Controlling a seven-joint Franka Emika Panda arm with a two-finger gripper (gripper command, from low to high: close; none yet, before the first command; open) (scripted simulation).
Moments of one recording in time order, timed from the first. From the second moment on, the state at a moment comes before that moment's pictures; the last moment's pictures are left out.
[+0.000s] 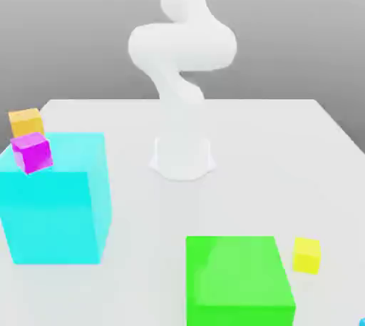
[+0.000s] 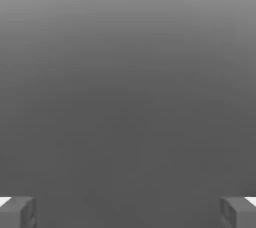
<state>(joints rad) 0.00 -0.71 0.03 -2.28 0.00 2.31 0.82</state>
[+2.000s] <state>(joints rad) 0.02 0.16 0.02 -2.14 -0.11 2.30 1.27</state>
